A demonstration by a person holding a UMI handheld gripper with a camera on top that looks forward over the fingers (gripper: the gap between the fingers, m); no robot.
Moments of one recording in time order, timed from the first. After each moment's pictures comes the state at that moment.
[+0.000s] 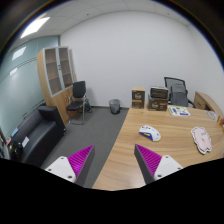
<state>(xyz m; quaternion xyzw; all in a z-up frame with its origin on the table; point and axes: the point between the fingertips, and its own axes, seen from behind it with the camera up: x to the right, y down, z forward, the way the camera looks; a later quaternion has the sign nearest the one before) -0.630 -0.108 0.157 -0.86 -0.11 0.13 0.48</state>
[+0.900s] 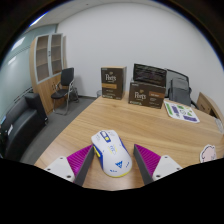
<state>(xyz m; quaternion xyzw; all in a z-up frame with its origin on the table) -0.506 0.141 -0.006 -0.87 -0.15 0.08 0.45</state>
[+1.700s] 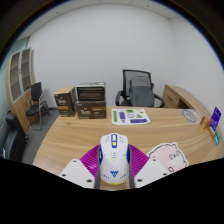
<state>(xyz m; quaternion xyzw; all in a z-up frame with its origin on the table) -0.333 0.136 0.092 -0.88 0.00 -0.01 0.47</state>
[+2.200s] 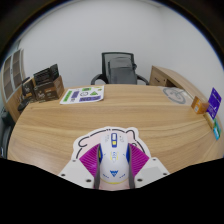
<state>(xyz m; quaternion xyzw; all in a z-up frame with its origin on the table) -0.114 0.129 -0.008 -0.91 0.03 -0.01 0.41</state>
